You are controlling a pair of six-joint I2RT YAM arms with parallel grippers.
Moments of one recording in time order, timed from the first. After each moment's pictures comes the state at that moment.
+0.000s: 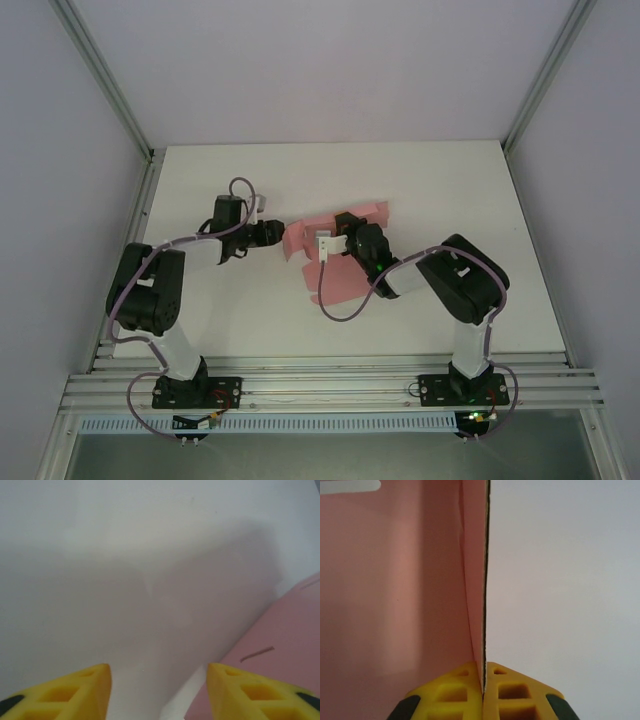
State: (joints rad) left arm -0.22 1.72 0.87 0.13 0.47 -0.33; right arm 0.68 1.90 0.75 0.98 0.21 -1.46
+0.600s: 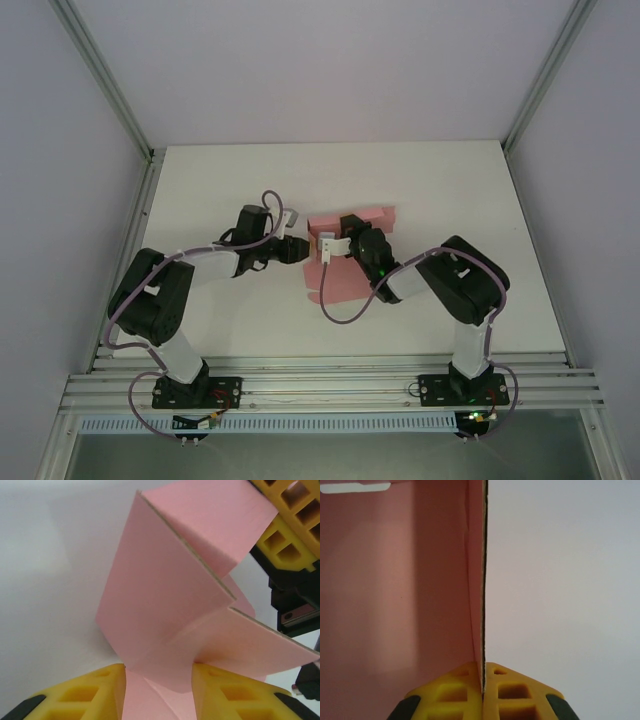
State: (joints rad) left arm -0.40 1.68 0.80 0.17 0.55 -0.27; right arm 0.70 1.90 0.69 1.06 0.30 -1.47
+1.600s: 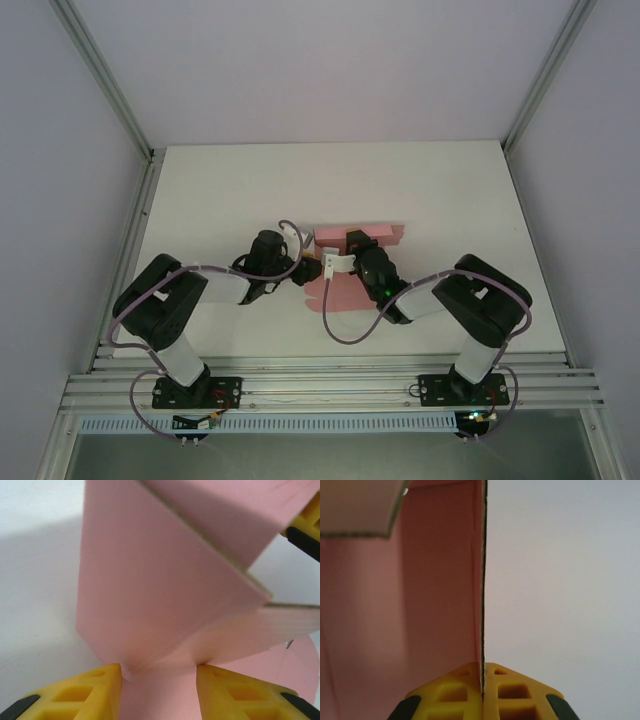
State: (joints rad) left arm -0.56 1.68 0.63 0.50 0.34 -0.20; right arm 0.81 1.72 0.53 1.00 0.46 -1.42
